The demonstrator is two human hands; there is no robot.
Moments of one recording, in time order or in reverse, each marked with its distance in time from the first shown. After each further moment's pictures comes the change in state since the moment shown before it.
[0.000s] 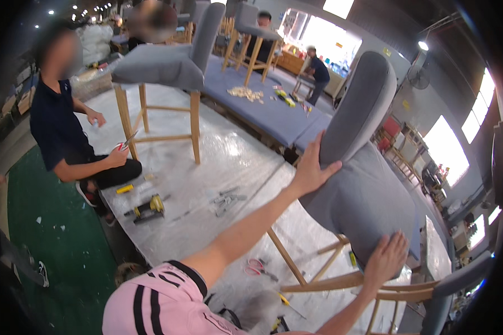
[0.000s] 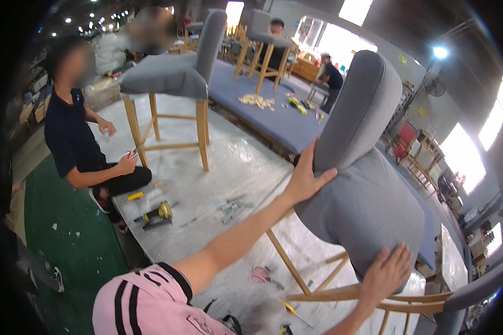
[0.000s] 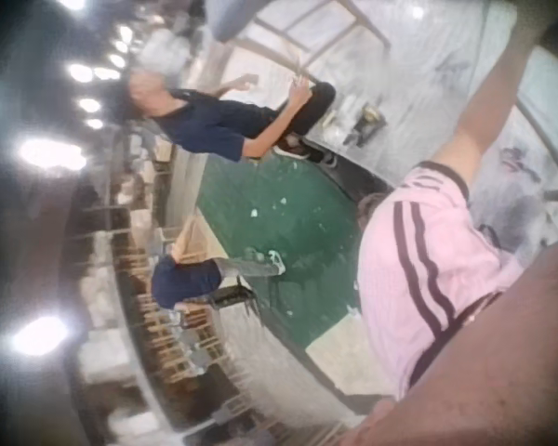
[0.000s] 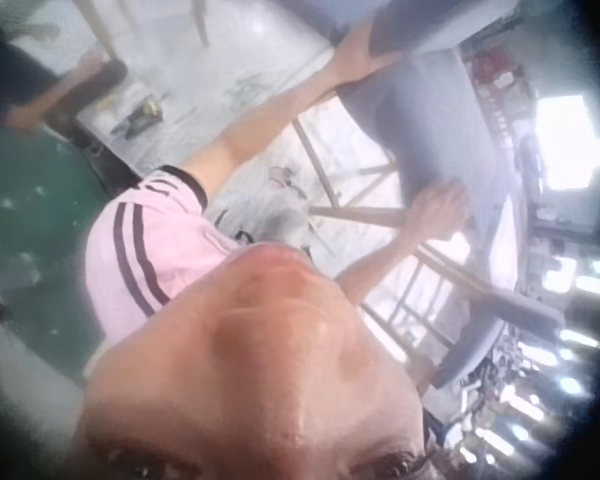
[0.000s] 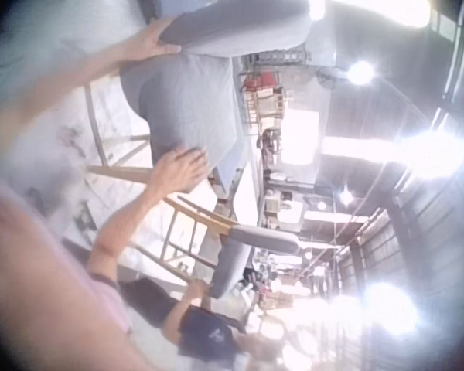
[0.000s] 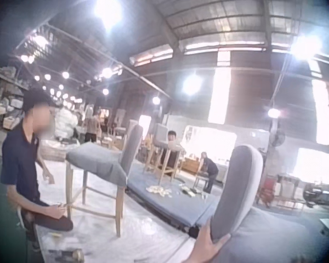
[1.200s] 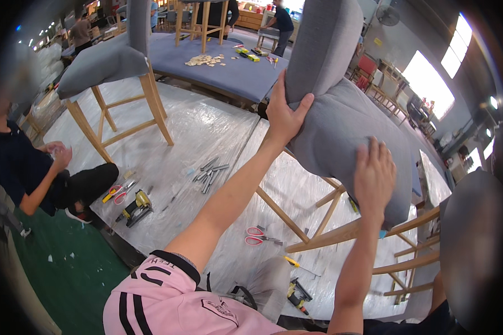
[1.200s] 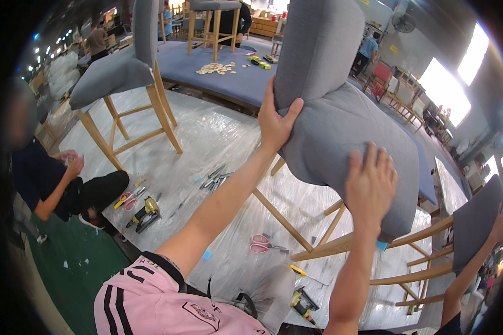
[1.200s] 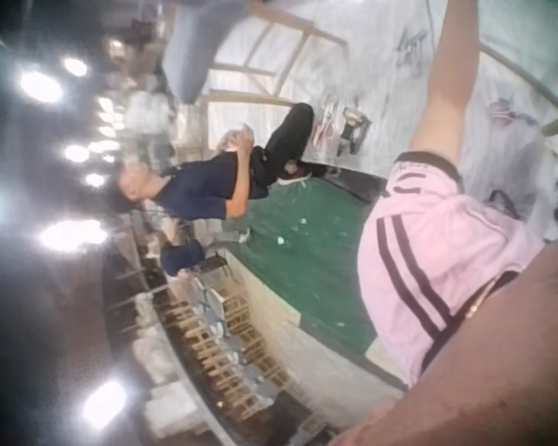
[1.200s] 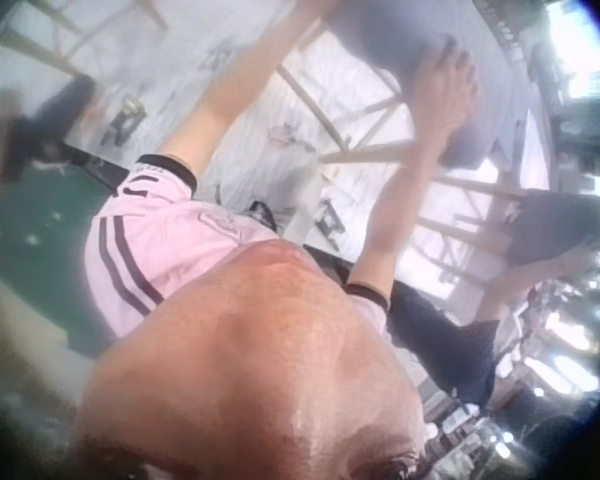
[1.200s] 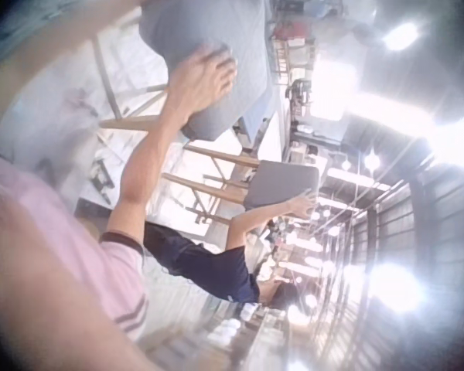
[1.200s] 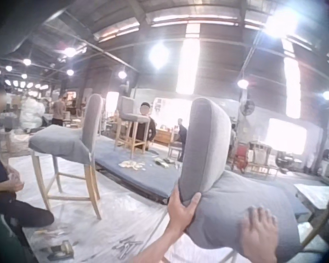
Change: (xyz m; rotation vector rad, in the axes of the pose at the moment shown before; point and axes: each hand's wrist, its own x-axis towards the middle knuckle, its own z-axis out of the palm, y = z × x) left_hand 0.015 -0.020 0.024 -0.074 0.164 -0.092; right_hand 0.053 -0.077 0.012 0.146 -0.013 -0.201
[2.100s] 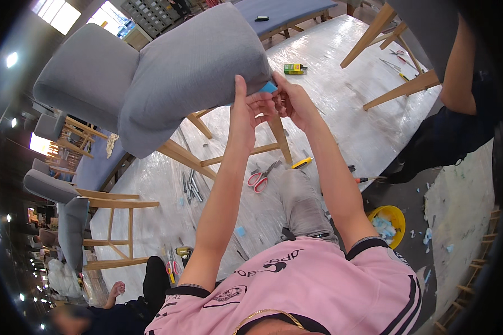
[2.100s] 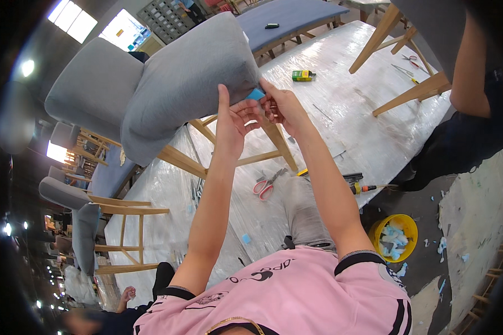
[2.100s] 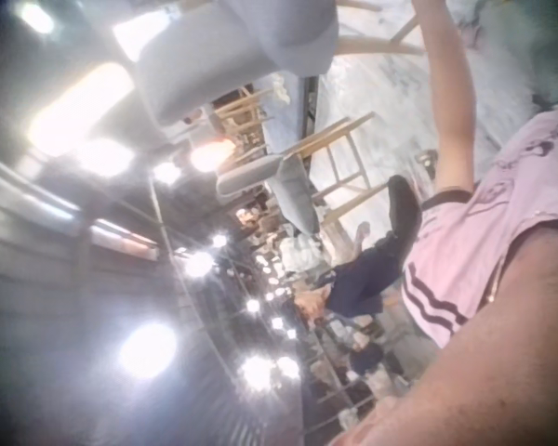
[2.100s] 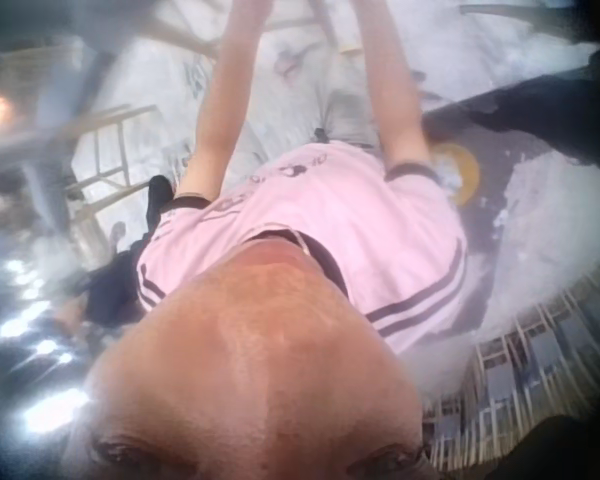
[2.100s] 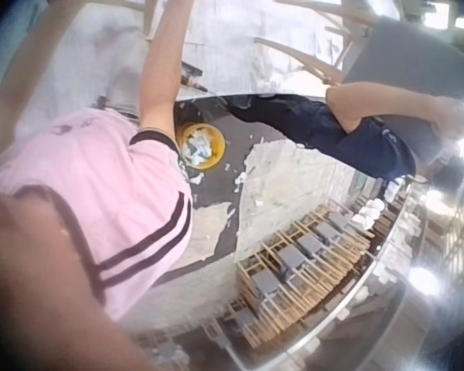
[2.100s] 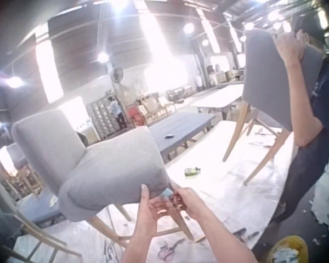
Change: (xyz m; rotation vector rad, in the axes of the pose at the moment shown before) left_hand -0.215 0.174 0.062 -0.527 -1.126 -1.180; right_hand -0.192 0.121 0.020 1.887 -0.109 1.138
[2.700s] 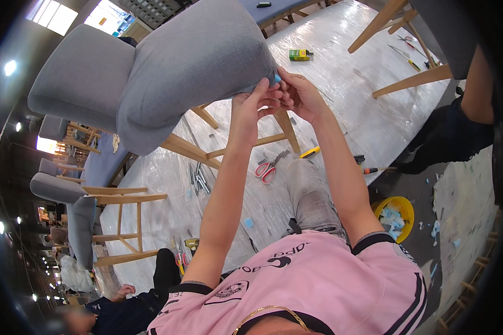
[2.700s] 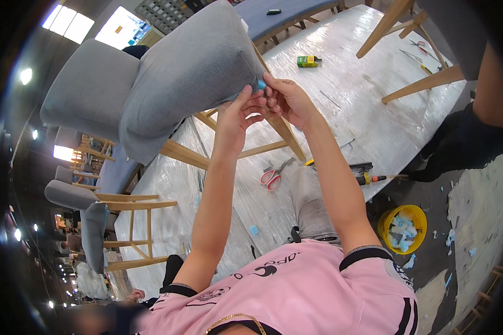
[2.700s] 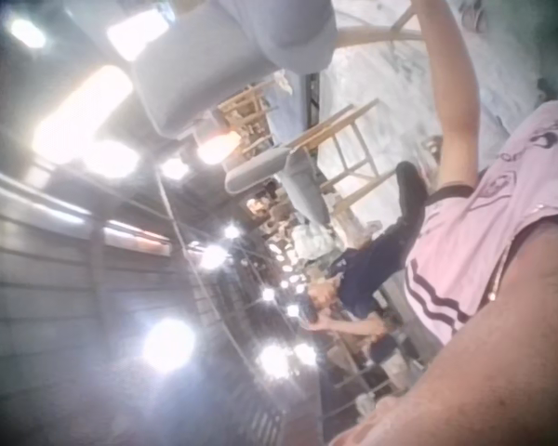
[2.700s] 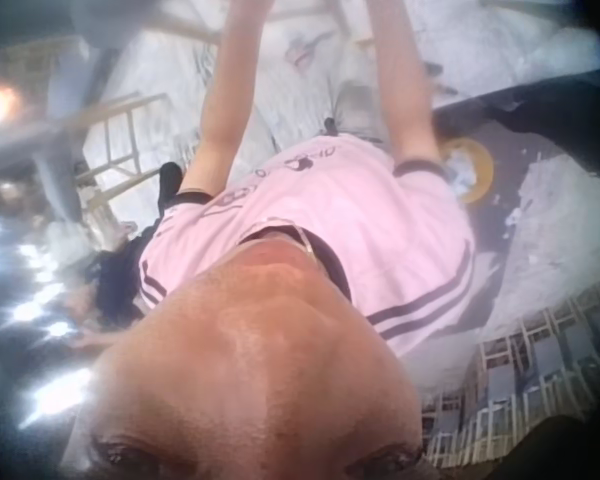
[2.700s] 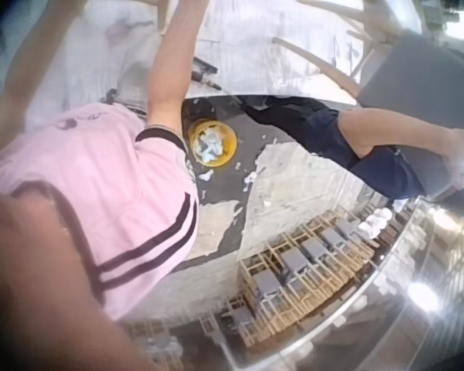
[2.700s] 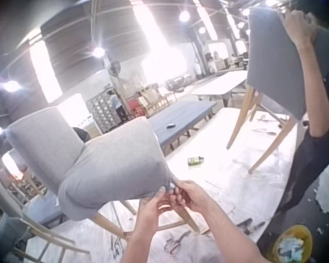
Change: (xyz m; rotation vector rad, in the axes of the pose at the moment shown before) left_hand 0.007 -0.003 0.002 0.185 0.026 0.028; right_hand 0.016 0.017 -0.021 0.331 -0.326 0.004
